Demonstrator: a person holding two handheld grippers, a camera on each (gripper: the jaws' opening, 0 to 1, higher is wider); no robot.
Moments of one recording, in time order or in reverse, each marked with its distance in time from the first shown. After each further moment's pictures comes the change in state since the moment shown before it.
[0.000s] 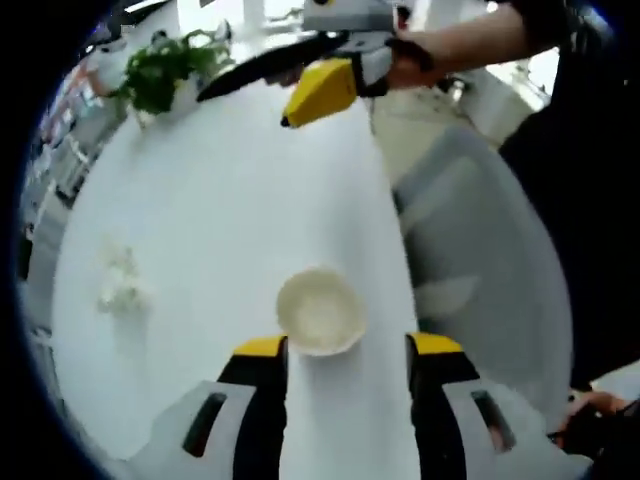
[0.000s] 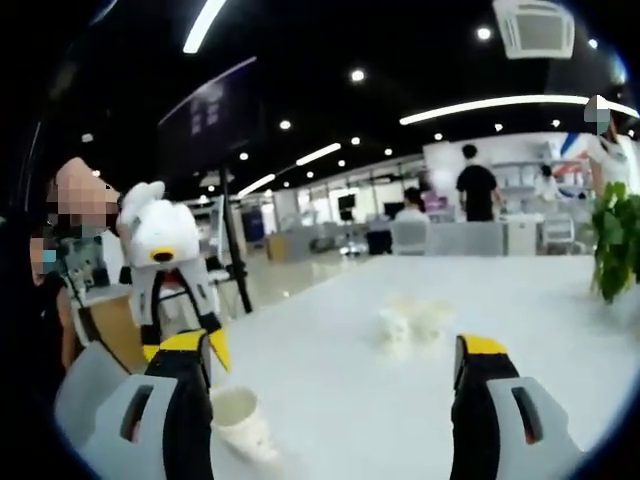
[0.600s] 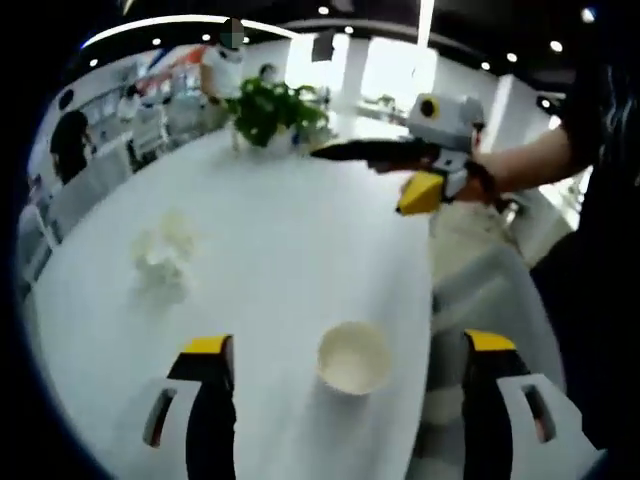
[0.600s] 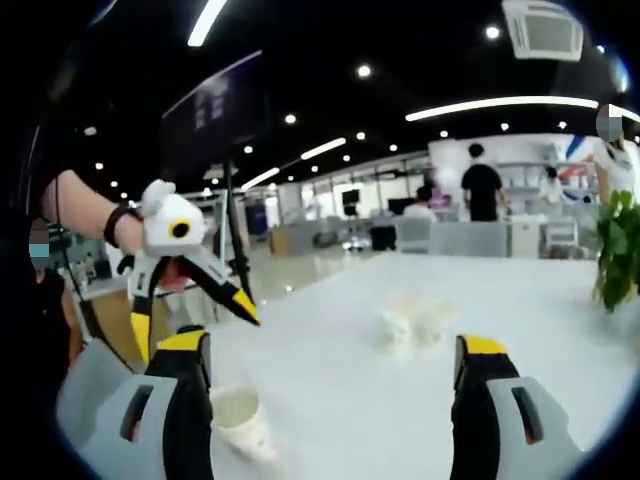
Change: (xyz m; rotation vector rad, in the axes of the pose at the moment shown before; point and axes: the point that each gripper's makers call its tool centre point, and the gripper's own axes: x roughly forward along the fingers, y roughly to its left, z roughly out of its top) left arm -0.035 0.038 0.017 -0.330 -0.422 0.180; right arm 0.006 0.004 0.007 -0.023 0.029 0.013
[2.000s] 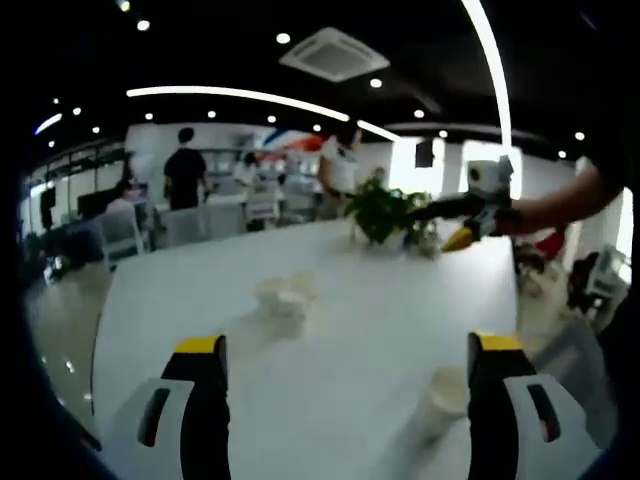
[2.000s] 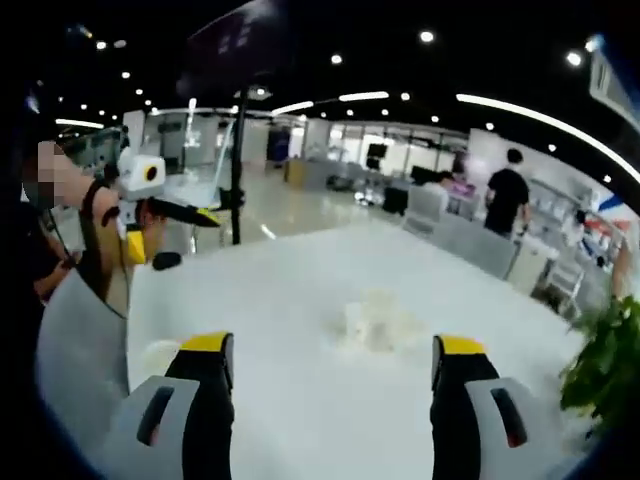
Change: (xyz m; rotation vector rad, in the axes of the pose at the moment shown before) left arm -0.075 0.077 -0.007 -0.090 -0.422 0.383; right arm 0.044 -0.060 0.030 -0.335 0.294 0.061
